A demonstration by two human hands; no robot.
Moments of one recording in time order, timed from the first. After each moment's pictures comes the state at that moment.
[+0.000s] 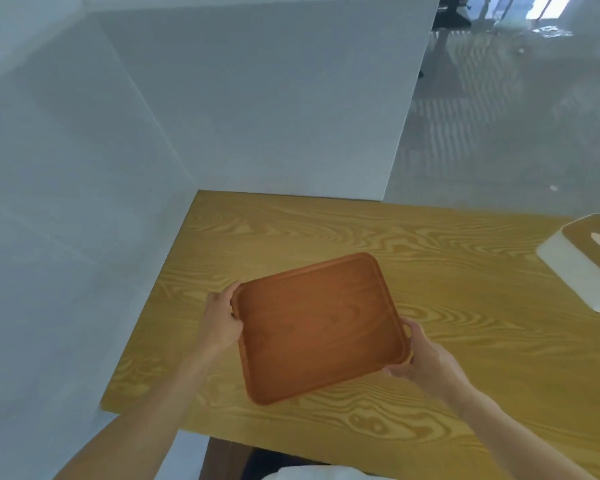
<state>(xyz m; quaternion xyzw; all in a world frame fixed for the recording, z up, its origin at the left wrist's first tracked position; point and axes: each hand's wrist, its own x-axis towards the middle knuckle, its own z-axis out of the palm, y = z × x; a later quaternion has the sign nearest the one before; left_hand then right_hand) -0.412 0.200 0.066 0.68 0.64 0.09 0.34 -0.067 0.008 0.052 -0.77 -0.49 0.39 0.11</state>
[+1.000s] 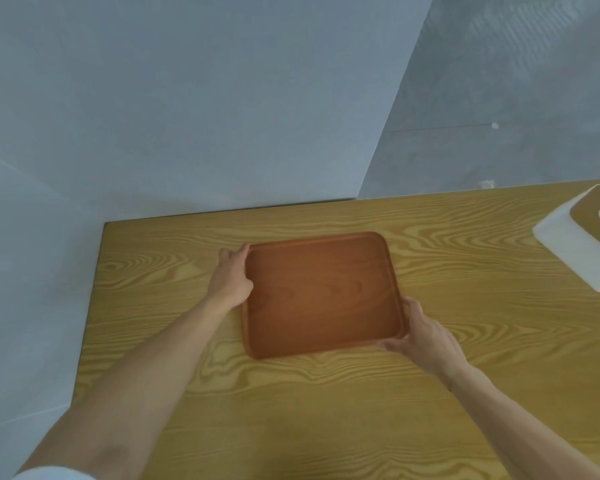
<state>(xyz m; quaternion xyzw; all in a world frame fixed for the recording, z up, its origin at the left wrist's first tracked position) -0.274 0.410 -0.015 0.77 0.54 -0.06 0.33 -0.033 0.119 -0.002 -0.87 -0.36 0.34 0.08</state>
